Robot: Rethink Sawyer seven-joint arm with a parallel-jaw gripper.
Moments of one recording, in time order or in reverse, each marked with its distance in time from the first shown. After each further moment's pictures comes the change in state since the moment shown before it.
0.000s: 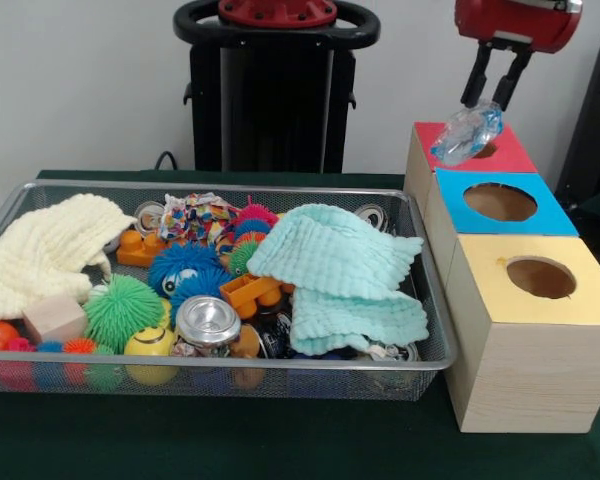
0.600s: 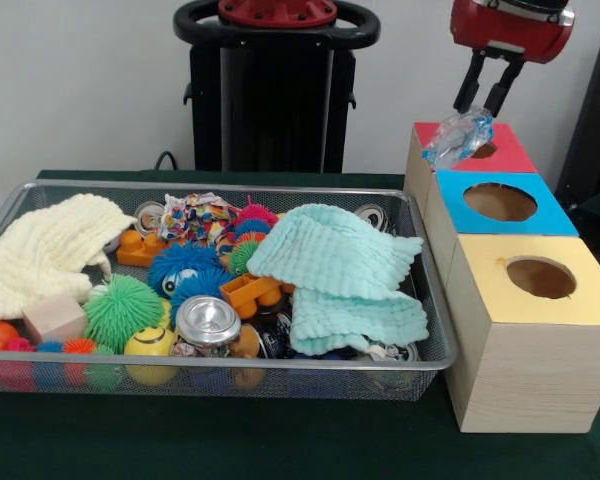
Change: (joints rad) arm 0.023 0.026 -0.036 0.000 0.003 0.000 0.001
